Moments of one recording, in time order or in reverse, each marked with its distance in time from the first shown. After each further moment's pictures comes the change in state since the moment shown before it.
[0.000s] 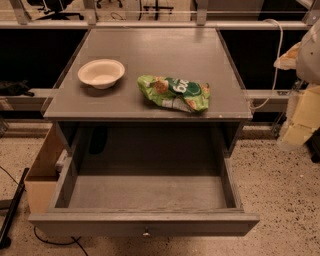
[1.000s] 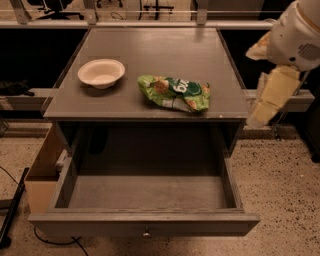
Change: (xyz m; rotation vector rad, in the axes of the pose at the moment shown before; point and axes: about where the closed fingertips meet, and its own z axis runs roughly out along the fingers) arm -0.042 -0.031 0.018 -0.053 -0.129 -0.012
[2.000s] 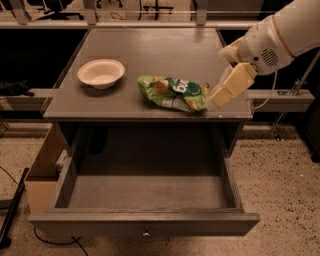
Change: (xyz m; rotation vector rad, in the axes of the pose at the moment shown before) arm -0.064 -0.037 0.046 -0.054 -0.400 0.132
